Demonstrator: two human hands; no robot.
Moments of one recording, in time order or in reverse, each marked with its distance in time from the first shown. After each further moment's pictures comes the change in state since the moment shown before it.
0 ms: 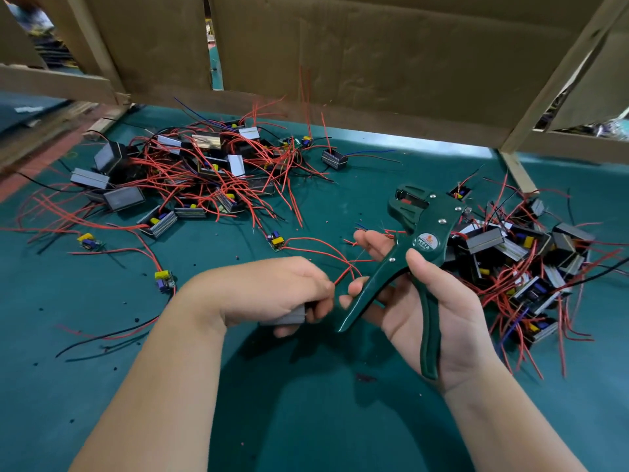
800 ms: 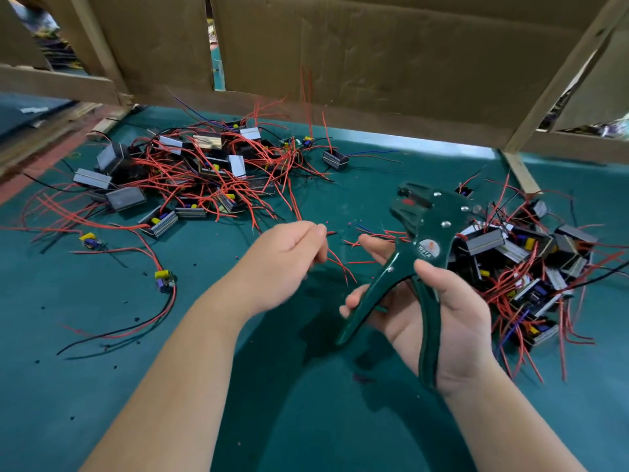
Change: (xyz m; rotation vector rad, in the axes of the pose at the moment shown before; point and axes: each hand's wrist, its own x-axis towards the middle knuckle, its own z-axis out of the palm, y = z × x) left_hand 0.020 -0.009 0.004 0.003 0.616 0.175; right_hand -0.003 0.001 -0.007 -0.017 -0.052 0.011
